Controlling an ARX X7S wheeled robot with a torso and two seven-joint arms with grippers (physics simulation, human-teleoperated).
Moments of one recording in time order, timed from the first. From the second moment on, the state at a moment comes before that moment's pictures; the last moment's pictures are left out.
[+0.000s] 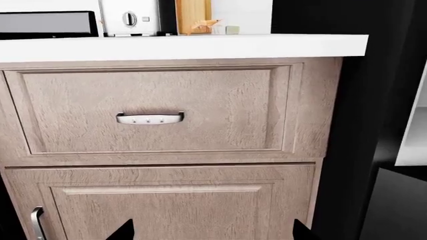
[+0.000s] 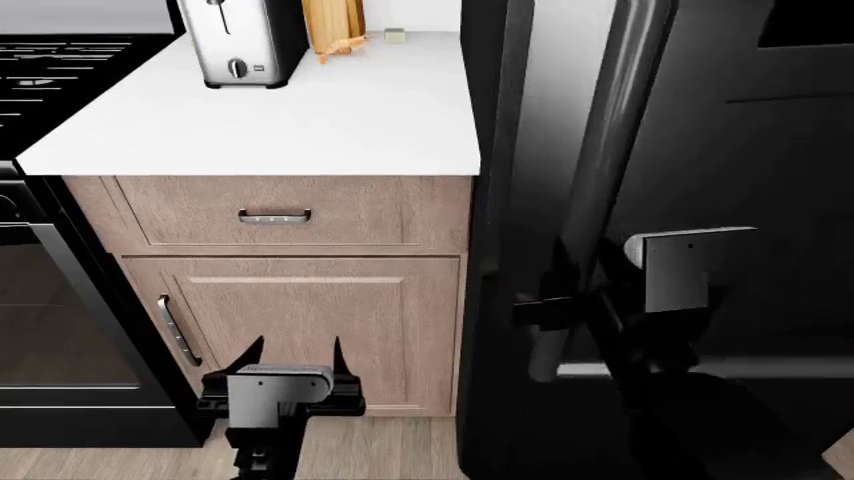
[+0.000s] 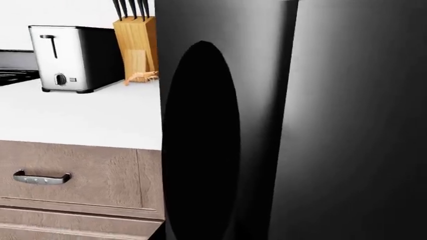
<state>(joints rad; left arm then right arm) -0.18 -0.20 0.29 -0.20 -0.23 0.06 -0.23 0.42 0.29 -0.07 -0.60 0.49 0.95 0.25</state>
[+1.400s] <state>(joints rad) -0.16 -0.22 0.32 -0.17 -0.24 0.06 -0.26 -0.04 0.76 0.13 -1.04 0.86 0.47 0.63</state>
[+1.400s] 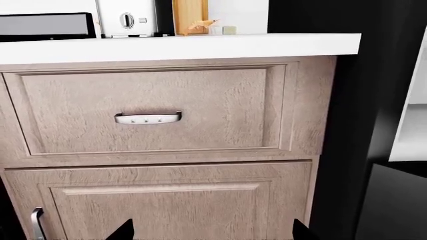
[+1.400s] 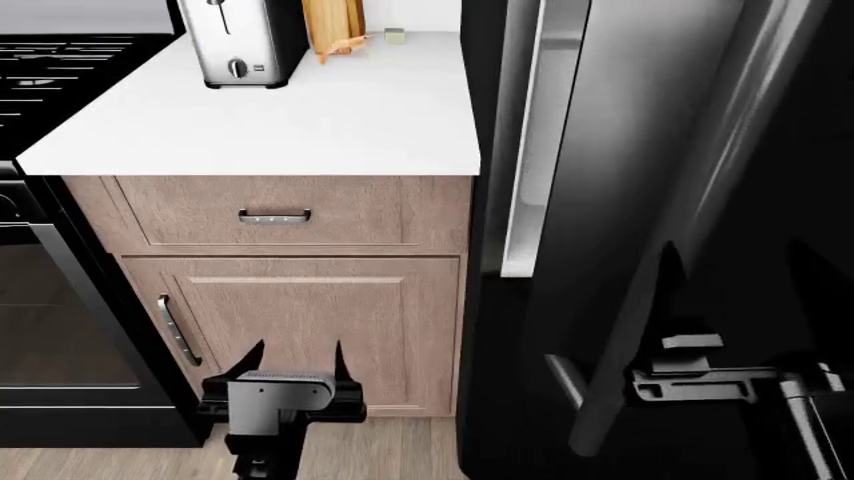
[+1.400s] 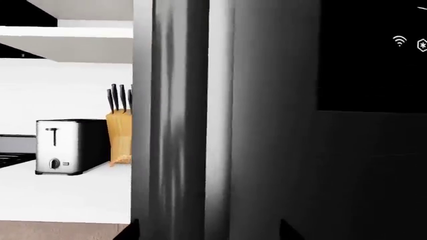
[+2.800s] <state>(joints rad) -0.25 -0.27 0.30 -0.13 -0.33 -0.08 -0.28 1.30 0.83 -1.43 -0.88 1.00 0.18 0.97</state>
